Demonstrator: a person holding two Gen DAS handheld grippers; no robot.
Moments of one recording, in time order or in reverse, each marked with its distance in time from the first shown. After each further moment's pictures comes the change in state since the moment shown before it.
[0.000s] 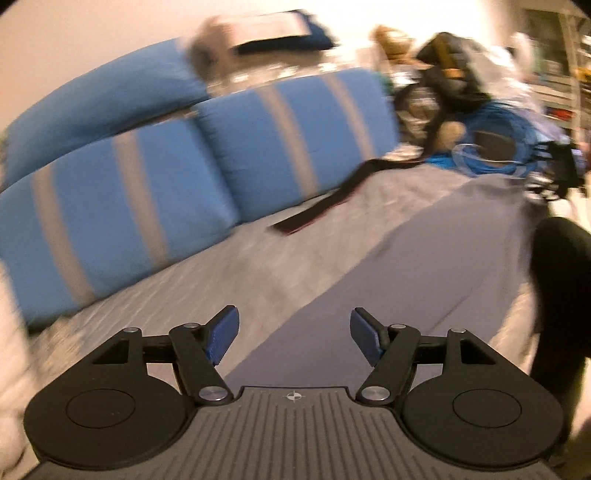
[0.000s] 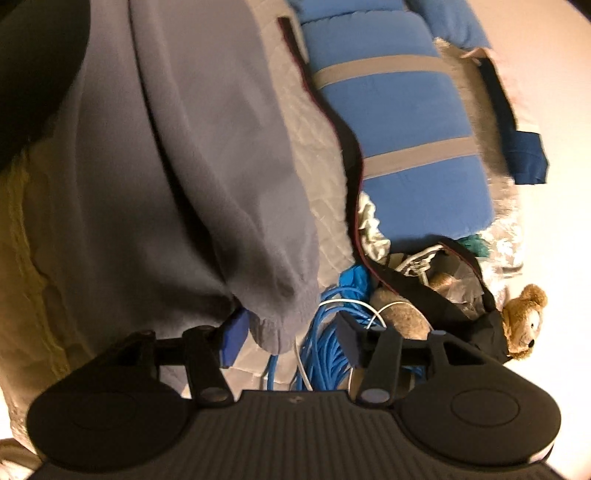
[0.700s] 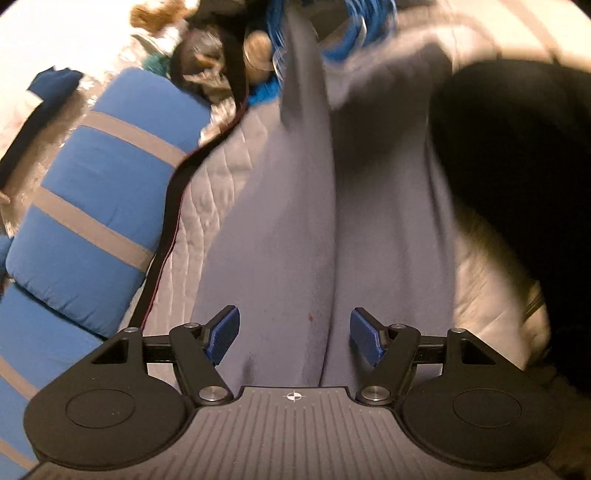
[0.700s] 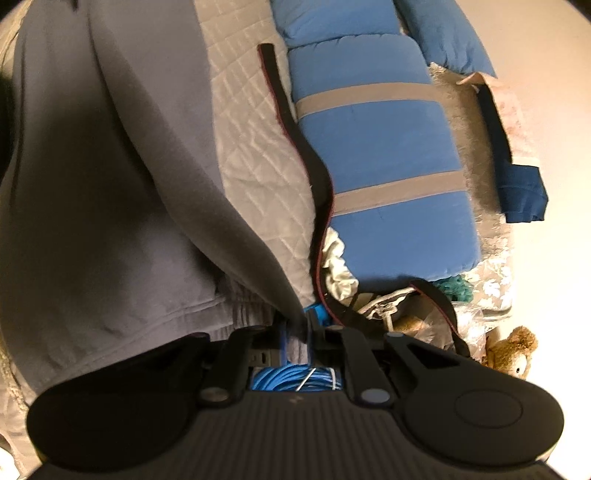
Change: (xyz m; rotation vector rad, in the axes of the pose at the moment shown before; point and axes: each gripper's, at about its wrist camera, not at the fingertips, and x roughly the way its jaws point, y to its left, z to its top) left arm 0.197 -0.255 0.019 0.674 0.185 0.021; right arm -0.010 -0.090 0.032 -0.045 -0.078 0.027
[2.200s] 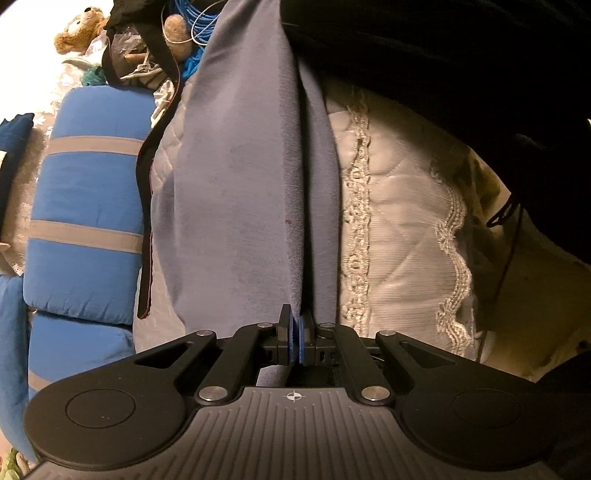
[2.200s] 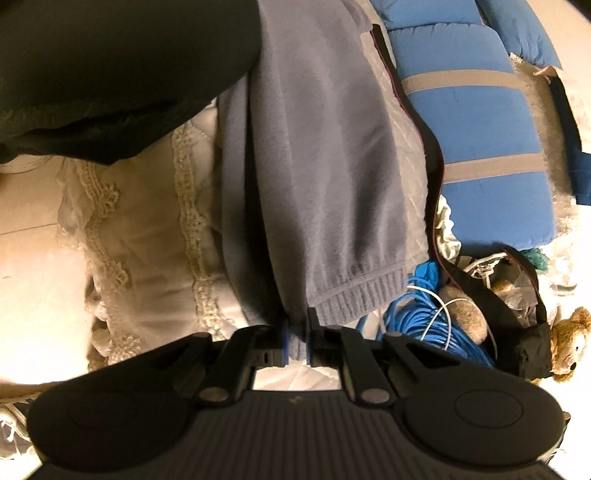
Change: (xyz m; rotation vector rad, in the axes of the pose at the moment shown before) left arm -0.047 -0.063 -0.045 0.262 0.129 0.029; right arm -0.042 0.128 -0.049 -0.060 0.086 0.202
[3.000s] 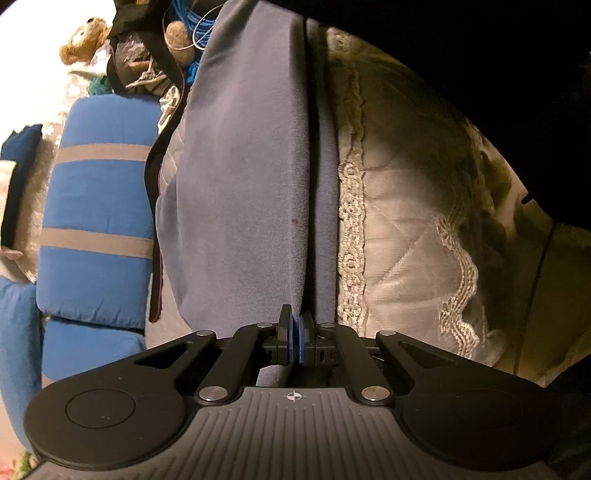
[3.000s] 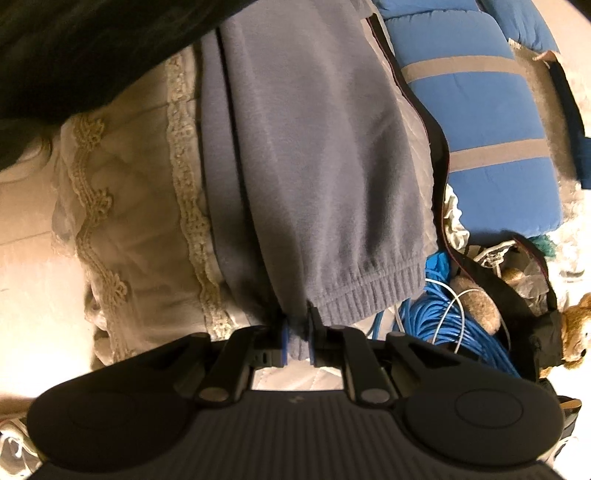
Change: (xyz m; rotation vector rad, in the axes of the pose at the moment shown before) left arm 0.003 -0.015 -0.004 0.025 -0.009 0.068; right arm 0.013 0.008 0.003 0.031 0.019 0.000
